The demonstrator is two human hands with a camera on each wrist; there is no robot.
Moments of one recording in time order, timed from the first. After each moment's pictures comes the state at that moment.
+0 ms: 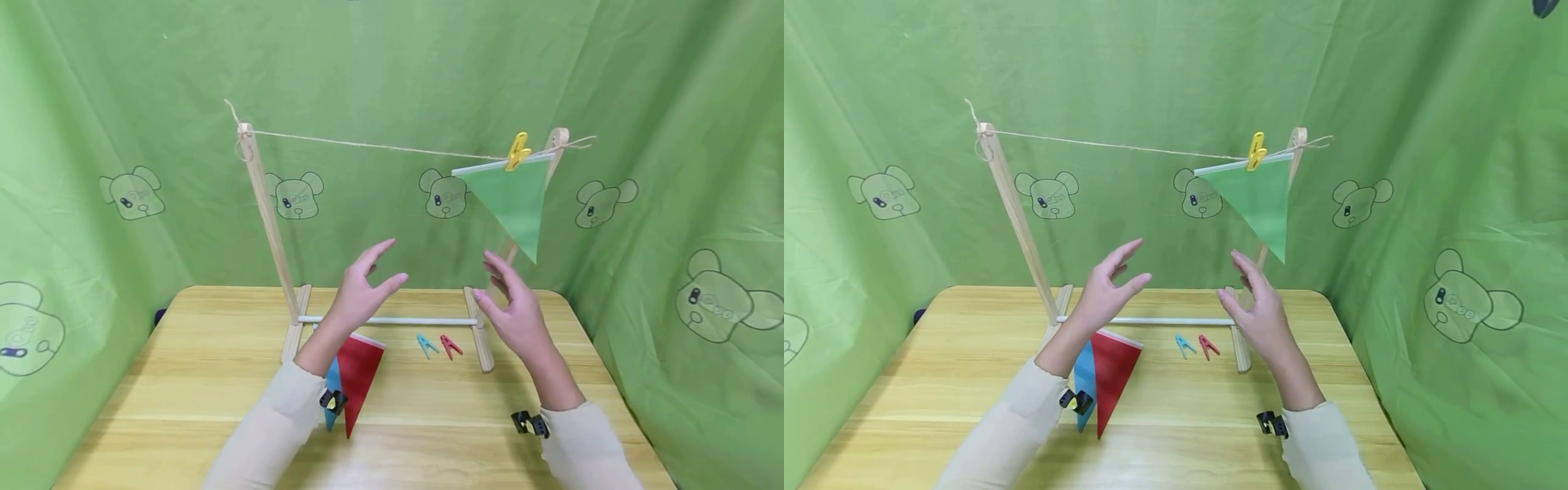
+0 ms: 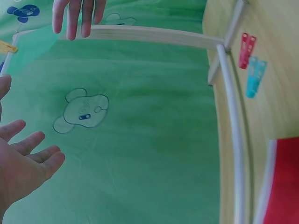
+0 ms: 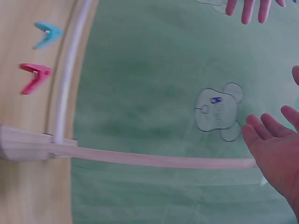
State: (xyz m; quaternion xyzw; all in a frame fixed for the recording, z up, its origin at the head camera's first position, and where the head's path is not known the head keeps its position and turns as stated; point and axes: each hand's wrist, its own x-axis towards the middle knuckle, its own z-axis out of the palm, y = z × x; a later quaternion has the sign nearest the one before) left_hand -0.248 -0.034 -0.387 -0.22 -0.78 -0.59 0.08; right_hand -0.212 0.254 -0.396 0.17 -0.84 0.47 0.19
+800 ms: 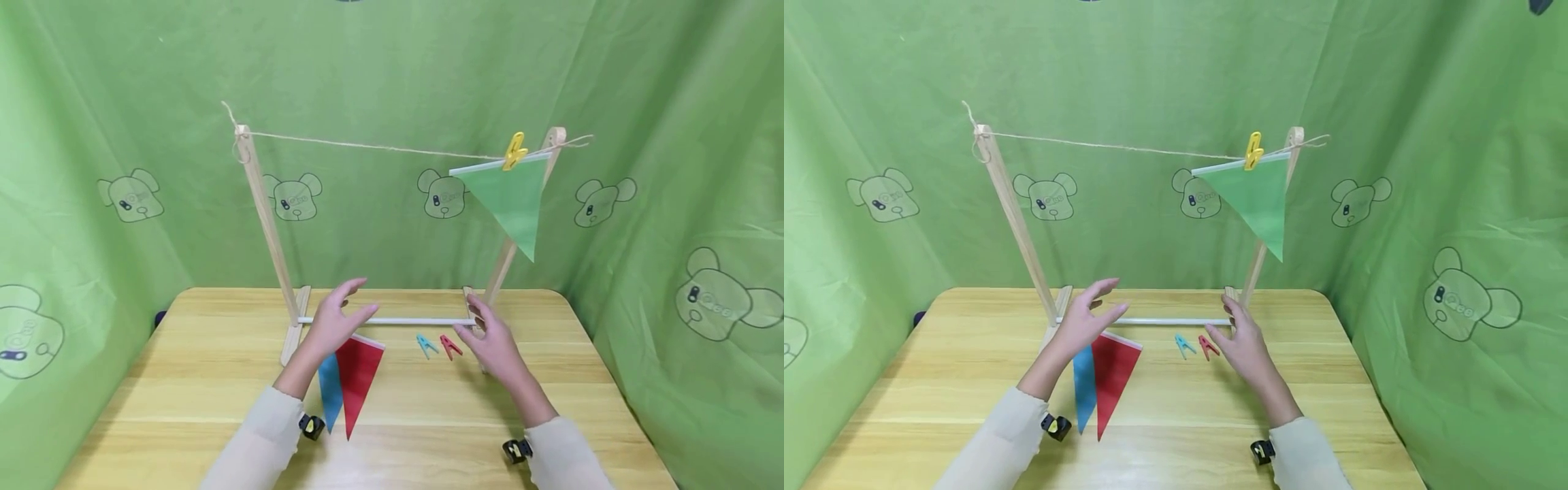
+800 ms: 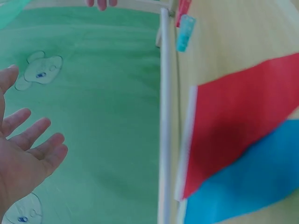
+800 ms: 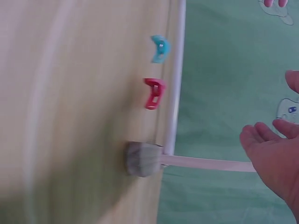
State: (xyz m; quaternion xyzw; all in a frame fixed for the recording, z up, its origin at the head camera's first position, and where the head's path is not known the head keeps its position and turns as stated) left_hand -0.245 -0.075 -0.454 -0.15 -0.82 -0.54 0.05; right_hand -0.220 0.254 -0.488 0.09 -0.87 0.48 0.07
